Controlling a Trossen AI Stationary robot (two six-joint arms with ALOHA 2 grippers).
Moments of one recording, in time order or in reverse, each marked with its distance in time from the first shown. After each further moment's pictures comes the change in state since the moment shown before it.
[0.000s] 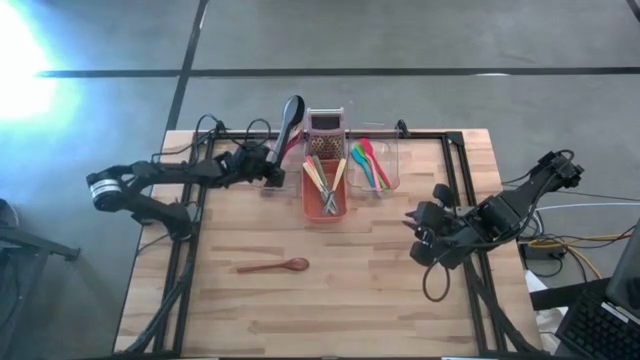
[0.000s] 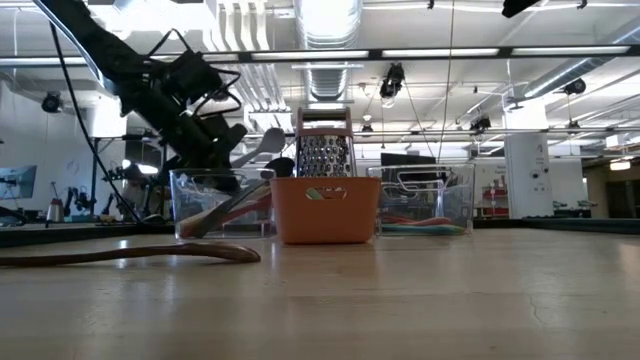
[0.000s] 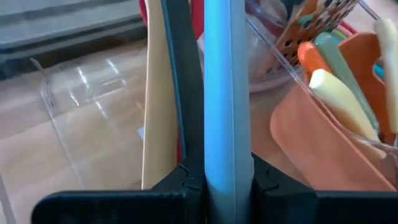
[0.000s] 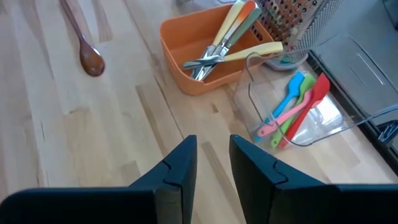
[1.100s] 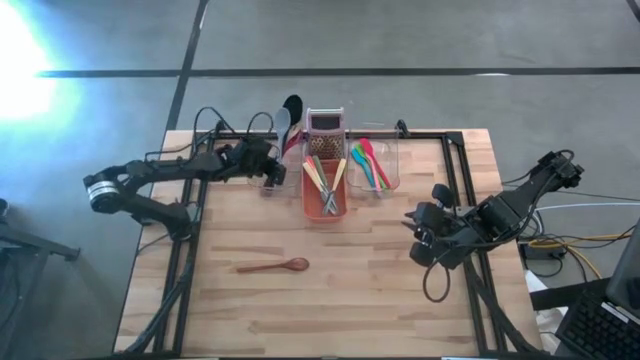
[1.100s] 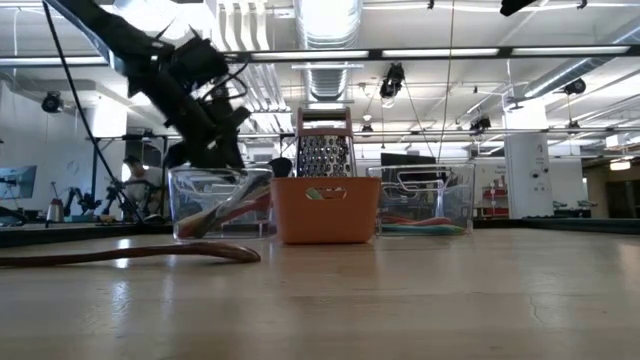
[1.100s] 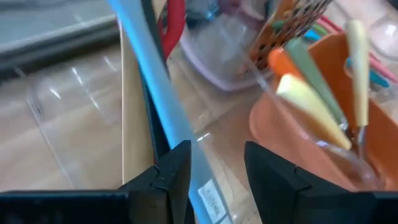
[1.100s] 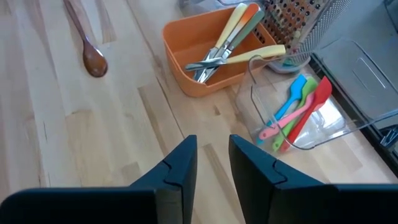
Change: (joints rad) left arm 0.006 -0.023 0.100 -0.170 0.060 0.004; right arm 0.000 0.000 -0.002 0.018 -0.001 -0.023
